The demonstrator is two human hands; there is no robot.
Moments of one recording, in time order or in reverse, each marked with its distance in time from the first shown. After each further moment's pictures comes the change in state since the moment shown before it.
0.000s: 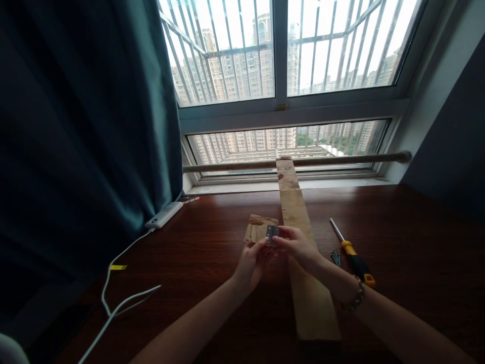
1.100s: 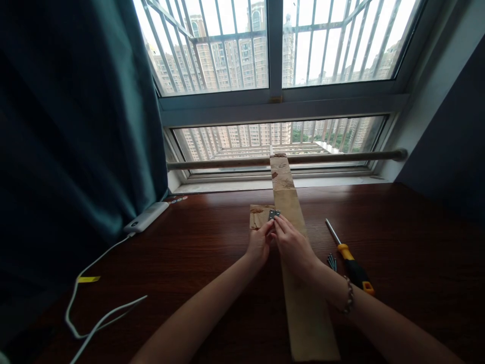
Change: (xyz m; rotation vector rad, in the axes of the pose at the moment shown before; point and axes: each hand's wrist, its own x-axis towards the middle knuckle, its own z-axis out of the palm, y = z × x) left_hand 0.086 -0.030 0.018 -0.115 0.155 0.060; right_hand 0.025 0.020 -0.034 -1.693 0.217 -0.603
